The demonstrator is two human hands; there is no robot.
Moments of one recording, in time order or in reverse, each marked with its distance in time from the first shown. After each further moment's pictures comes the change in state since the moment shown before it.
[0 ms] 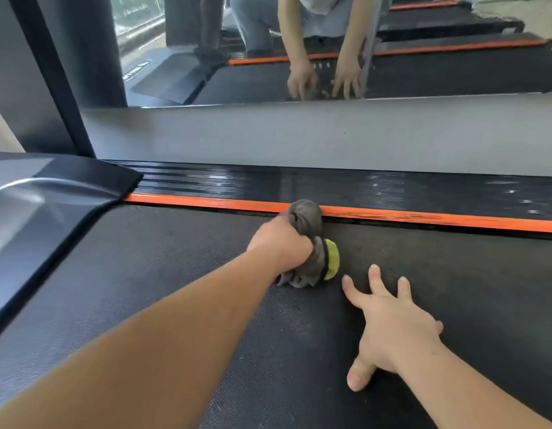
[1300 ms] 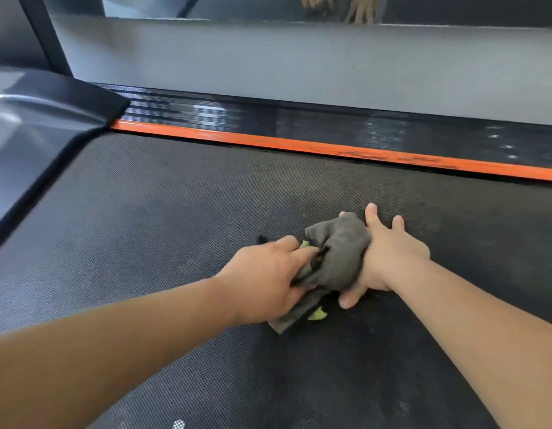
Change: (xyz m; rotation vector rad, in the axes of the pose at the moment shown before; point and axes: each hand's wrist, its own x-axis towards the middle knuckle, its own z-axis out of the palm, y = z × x) left_hand -0.129 -0.074 0.033 0.315 -0.093 0.653; right_hand 0.005 0.000 0.008 -0.007 0.061 0.015
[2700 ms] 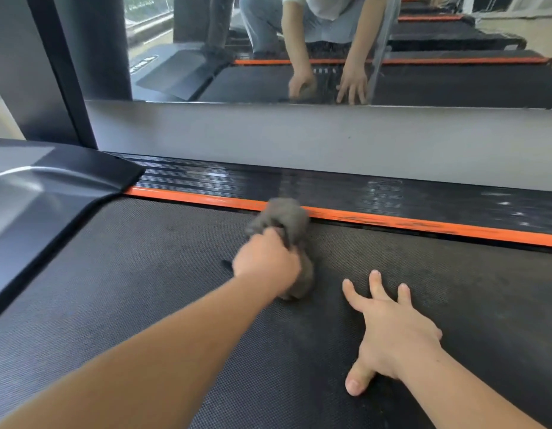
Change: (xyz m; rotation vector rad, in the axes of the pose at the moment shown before) left_hand 0.114 -0.041 -0.025 -0.123 0.209 -0.766; right_hand -0.008 -0.002 -0.007 0.001 0.006 -0.033
